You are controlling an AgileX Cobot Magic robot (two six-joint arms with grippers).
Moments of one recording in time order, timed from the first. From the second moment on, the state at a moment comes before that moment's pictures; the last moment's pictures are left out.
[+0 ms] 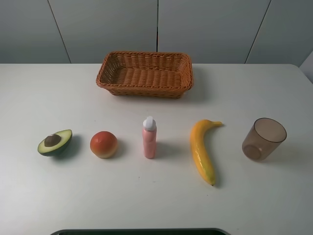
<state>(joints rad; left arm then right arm) -0.20 0.00 -0.51 0.09 1.08 -0.05 0.00 0.00 -0.51 -0.06 1.10 0.06</state>
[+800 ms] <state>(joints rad) -0.20 0.00 -0.51 0.09 1.08 -0.05 0.12 1.08 -1.26 0.00 1.18 0.10</state>
